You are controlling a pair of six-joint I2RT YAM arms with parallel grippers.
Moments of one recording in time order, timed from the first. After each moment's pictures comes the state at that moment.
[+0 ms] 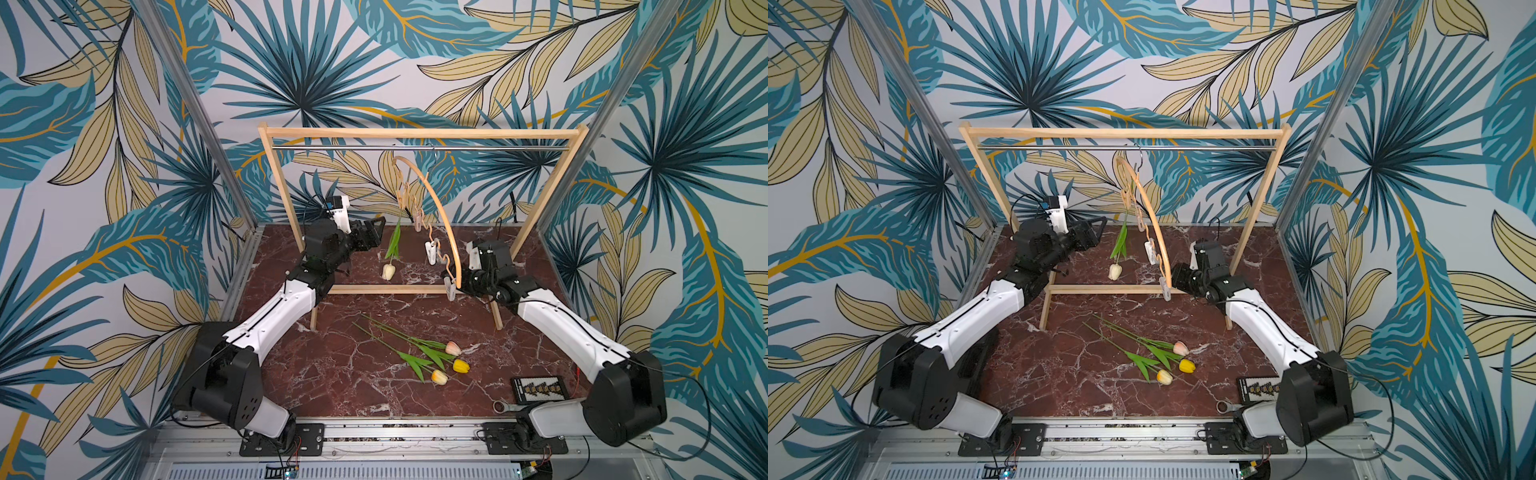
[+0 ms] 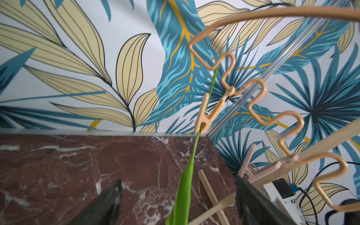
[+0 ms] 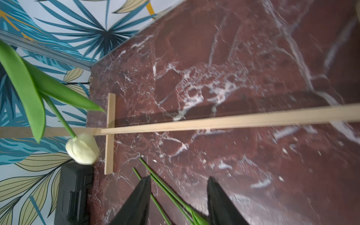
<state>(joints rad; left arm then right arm) -0.39 1.46 1.13 0.22 0.16 -0.59 0.31 1.34 1.03 -0.42 -0.18 0.66</state>
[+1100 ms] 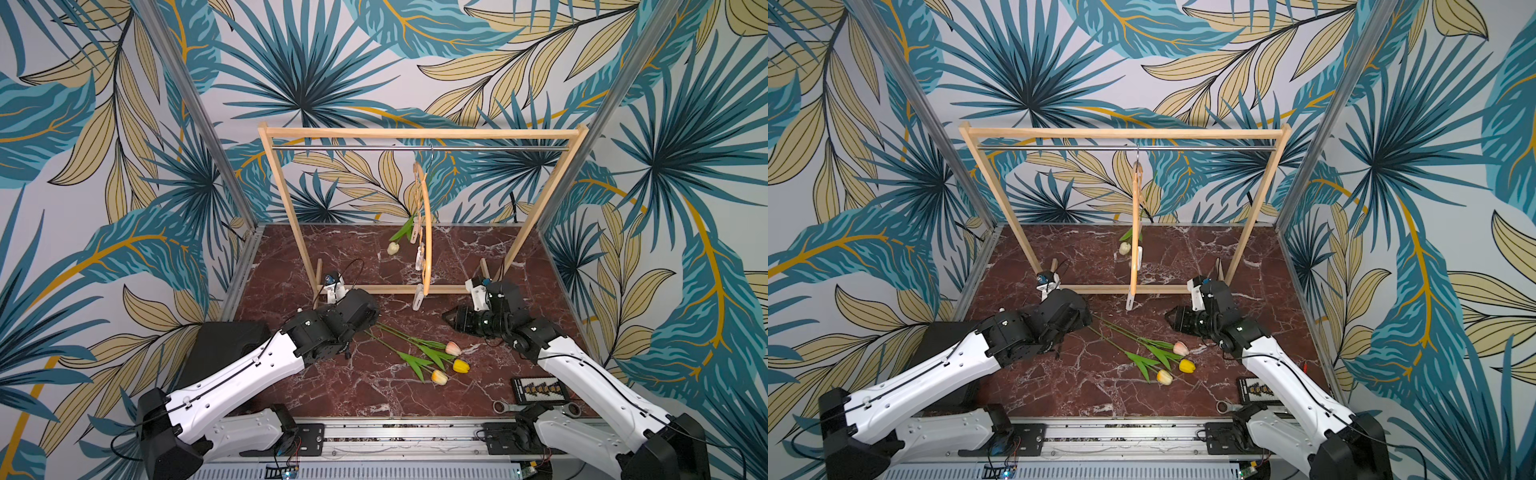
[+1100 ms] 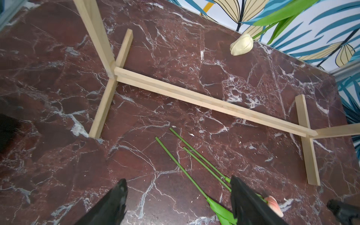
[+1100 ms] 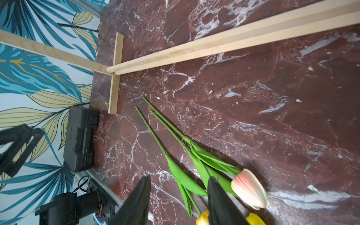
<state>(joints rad) -0.87 1.14 1.05 -0.83 -0.57 -1.03 0.42 1.05 0.74 -0.45 -0.32 0.61</state>
